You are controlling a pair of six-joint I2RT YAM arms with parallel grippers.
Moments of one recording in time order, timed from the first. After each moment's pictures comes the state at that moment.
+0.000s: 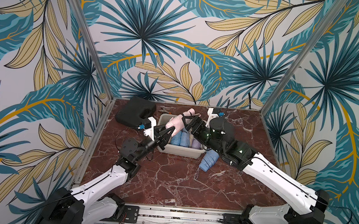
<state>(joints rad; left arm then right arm) -0.48 1.08 0.50 0.89 0.32 -0.34 0.85 1.35 1.35 -0.30 0.22 1.15</state>
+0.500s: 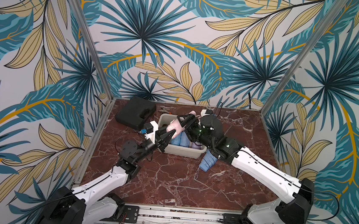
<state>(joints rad) -0.48 1.08 0.46 0.95 0.36 -0.23 0.82 1.47 1.36 -0.20 0.15 1.34</state>
